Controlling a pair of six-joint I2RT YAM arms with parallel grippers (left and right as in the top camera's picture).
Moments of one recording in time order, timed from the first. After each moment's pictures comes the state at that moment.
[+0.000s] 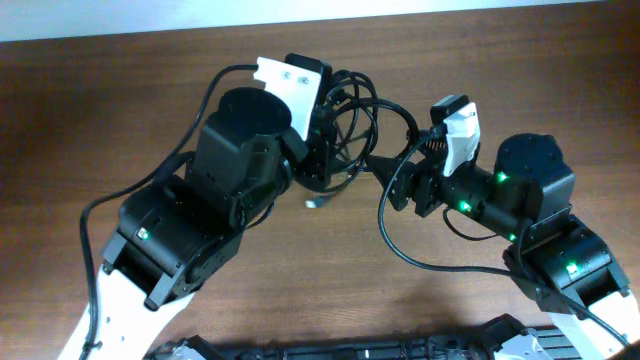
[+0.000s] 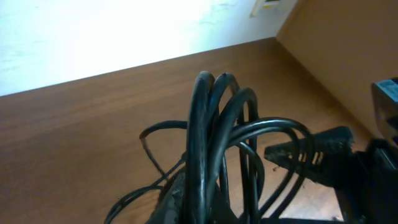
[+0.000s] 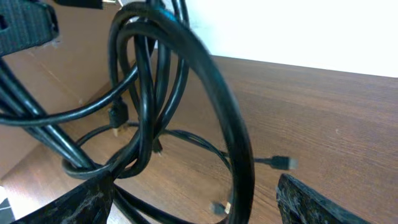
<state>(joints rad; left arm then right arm) -0.72 1.32 1.75 -0.92 -0.06 -0.27 0.39 0.92 1.08 -0.52 -0.34 0.22</state>
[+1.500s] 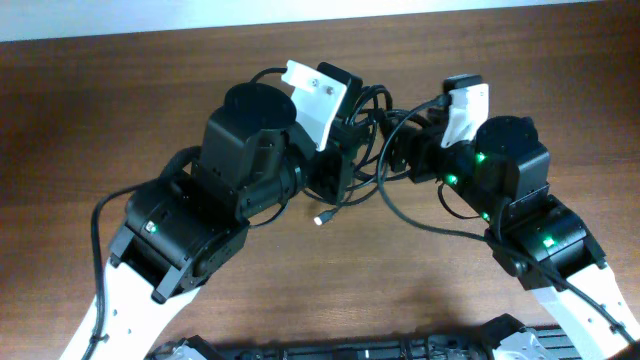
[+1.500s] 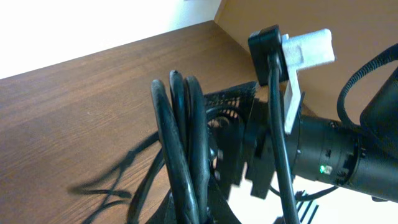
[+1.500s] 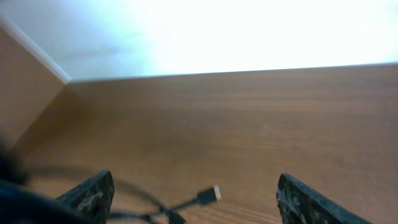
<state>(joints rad) -0.72 1.33 1.75 -0.89 0.20 -0.24 0.39 1.02 1.08 -0.45 0.00 0.35</state>
